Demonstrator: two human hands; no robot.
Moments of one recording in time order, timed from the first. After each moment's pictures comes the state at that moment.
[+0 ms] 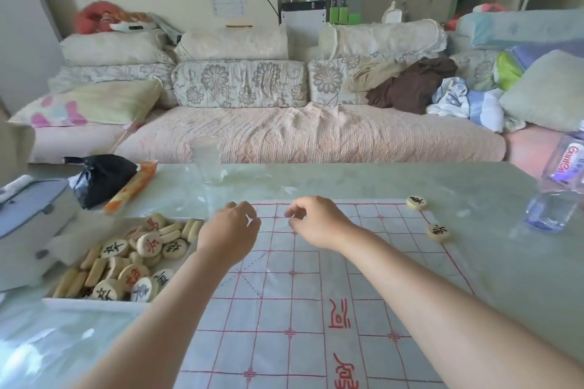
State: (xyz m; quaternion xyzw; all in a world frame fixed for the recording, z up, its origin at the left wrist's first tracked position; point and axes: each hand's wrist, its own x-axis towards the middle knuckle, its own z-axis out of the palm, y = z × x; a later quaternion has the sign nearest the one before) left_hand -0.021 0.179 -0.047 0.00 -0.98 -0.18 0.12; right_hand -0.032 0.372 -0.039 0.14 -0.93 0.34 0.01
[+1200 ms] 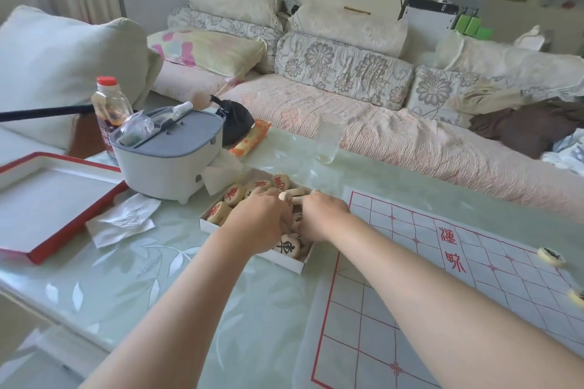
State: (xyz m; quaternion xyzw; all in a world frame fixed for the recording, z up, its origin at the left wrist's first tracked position) left_hand 0.040 -0.022 -0.061 -0.07 -0.98 -0.17 0.09; right_hand -0.037 0.112 -0.058 0.21 -0.98 -0.03 -0.05
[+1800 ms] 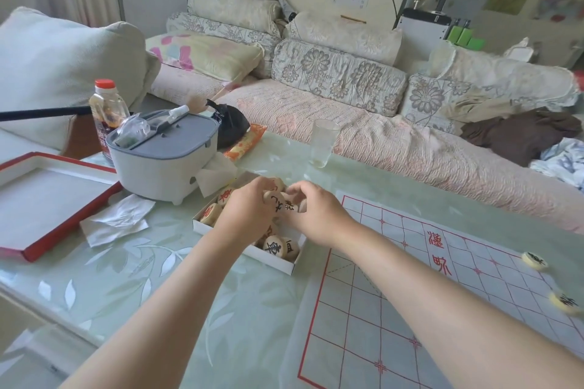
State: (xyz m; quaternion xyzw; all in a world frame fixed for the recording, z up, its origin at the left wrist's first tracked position) left_hand 0.040 -0.013 -0.048 0.11 -0.90 -0.38 0.17; right_hand -0.005 0.139 -0.031 0.27 -0.91 0.31 -0.03
